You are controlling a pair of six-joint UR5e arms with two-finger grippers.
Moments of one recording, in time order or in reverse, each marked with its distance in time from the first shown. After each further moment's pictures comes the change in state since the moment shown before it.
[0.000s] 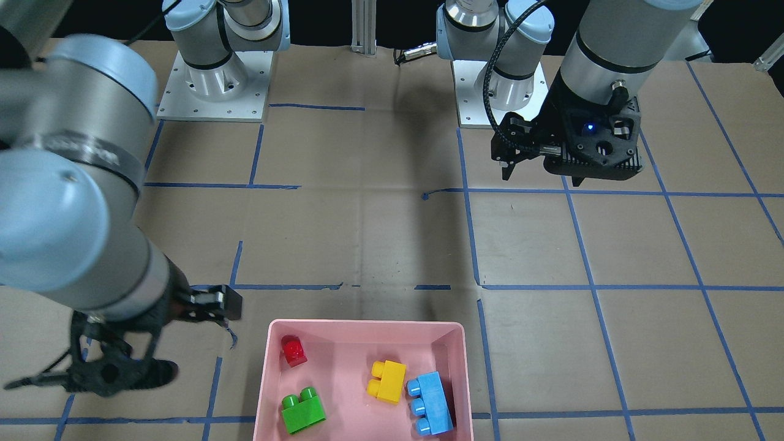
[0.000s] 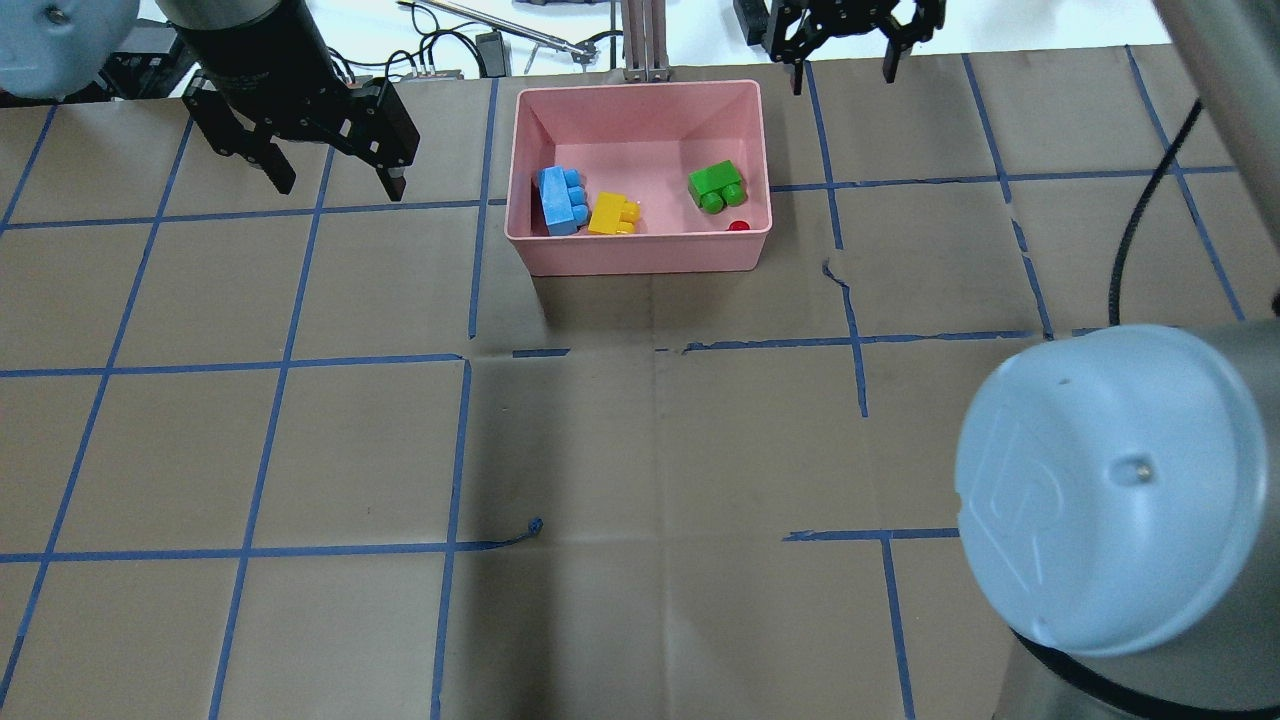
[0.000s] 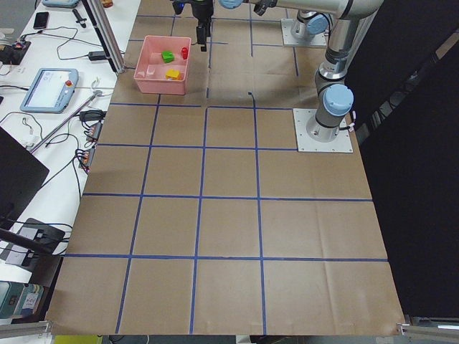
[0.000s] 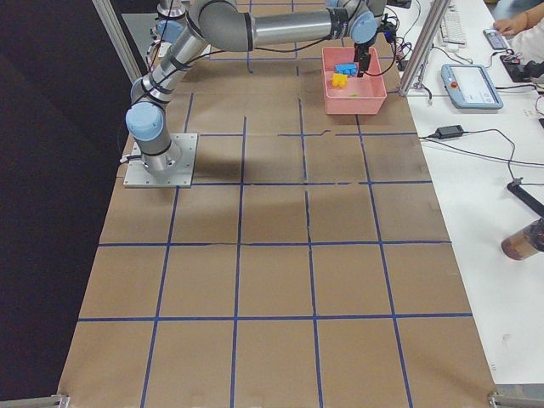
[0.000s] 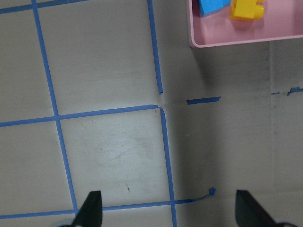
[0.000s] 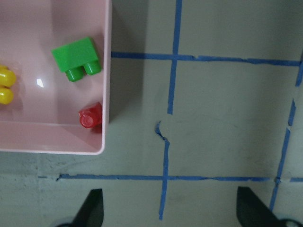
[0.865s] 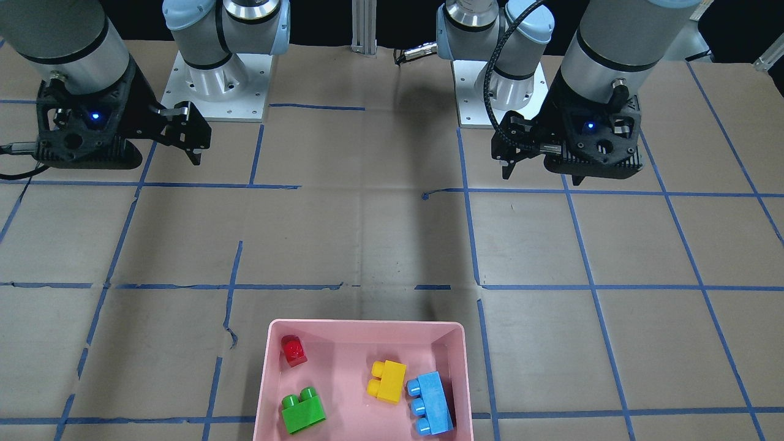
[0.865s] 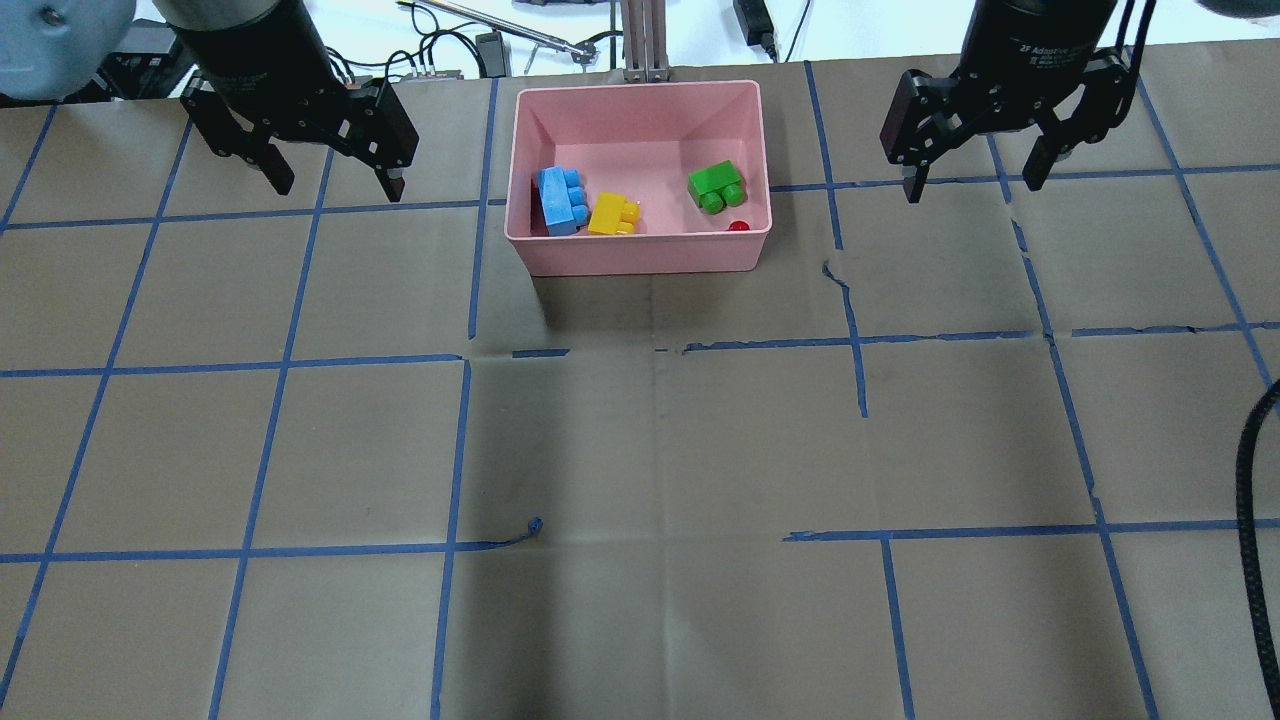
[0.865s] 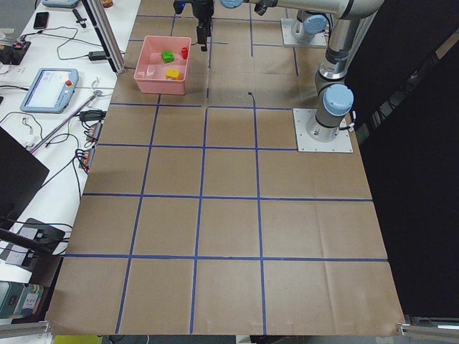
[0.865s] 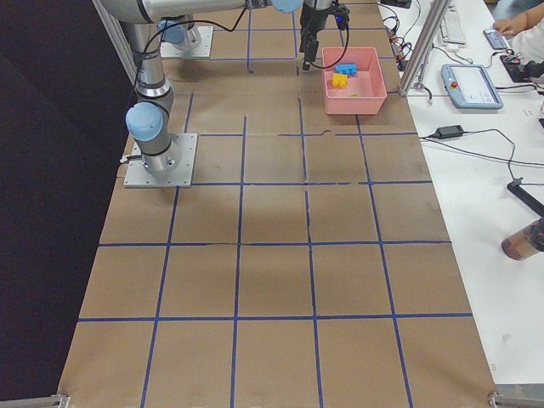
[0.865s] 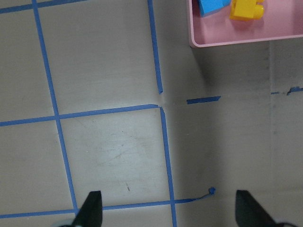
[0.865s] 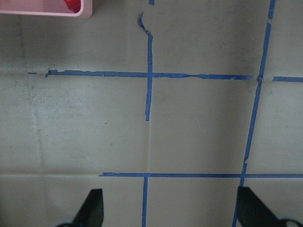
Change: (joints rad) left arm 0.000 0.002 -0.001 -0.001 -0.001 0.000; right arm -0.043 -0.439 0.452 0.008 0.009 -0.024
